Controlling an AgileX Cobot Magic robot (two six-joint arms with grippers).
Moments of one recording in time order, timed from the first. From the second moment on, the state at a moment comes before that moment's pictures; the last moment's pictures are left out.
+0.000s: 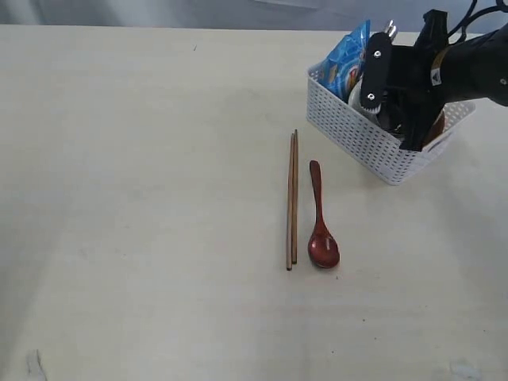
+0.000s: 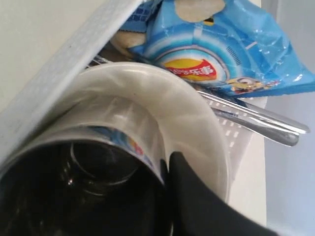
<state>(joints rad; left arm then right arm) 0.19 0.00 0.00 0.38 0.37 -0.58 0.24 1.72 -0.89 -0.56 0.08 -0.72</state>
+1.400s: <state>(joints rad) 0.19 0.00 0.00 0.38 0.37 -0.58 0.58 1.95 -1.68 0.19 0.75 -0.54</state>
